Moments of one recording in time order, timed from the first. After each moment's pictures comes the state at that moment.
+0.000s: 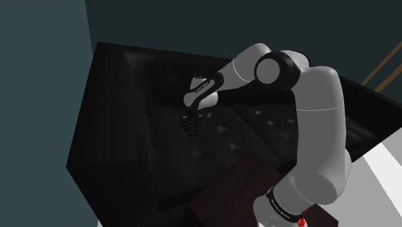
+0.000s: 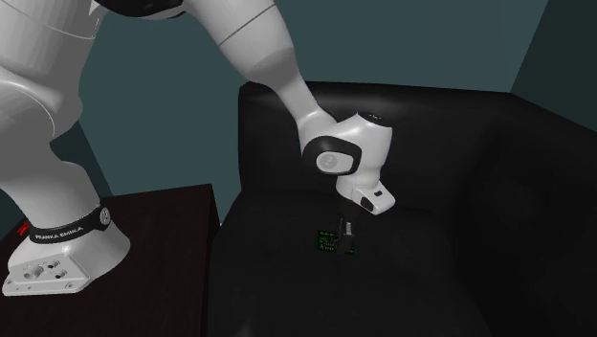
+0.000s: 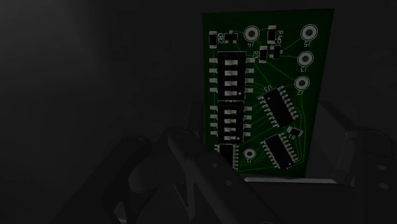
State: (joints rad) arm -0.08 0.67 -0.04 -1.93 0.07 2.48 0.19
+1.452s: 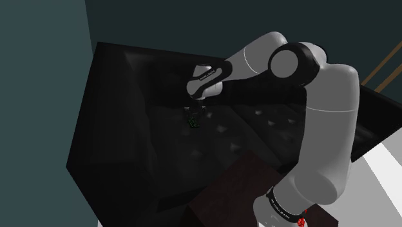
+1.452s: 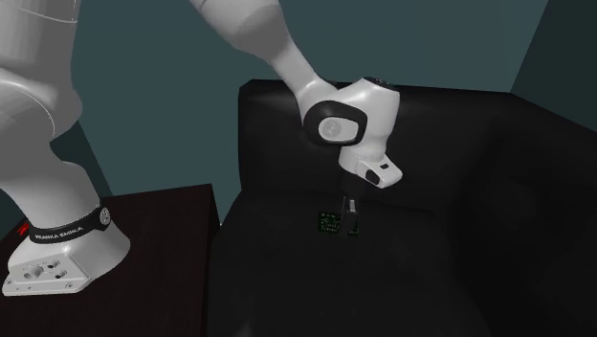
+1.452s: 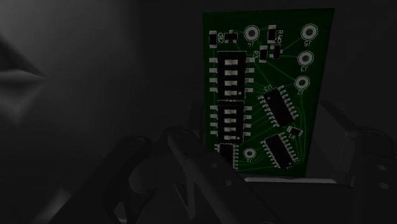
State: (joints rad) arm -0.08 0.53 -0.05 -1.95 0.06 2.36 0.19
